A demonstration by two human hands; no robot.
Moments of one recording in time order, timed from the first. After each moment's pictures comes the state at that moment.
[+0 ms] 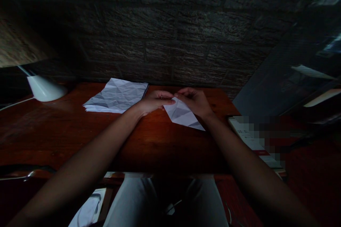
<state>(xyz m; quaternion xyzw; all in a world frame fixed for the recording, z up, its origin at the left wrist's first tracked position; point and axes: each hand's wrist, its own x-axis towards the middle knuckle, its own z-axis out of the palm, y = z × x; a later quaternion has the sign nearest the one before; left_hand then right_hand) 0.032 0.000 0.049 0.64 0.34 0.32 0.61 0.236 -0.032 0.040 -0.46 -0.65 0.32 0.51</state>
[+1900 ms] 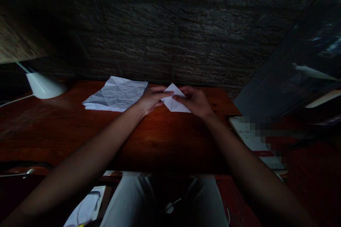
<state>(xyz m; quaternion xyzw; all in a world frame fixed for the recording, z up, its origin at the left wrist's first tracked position) 0.036 0.003 0.043 0.53 0.39 0.43 0.62 0.233 -0.037 0.045 -0.50 -0.68 0.26 0.47</state>
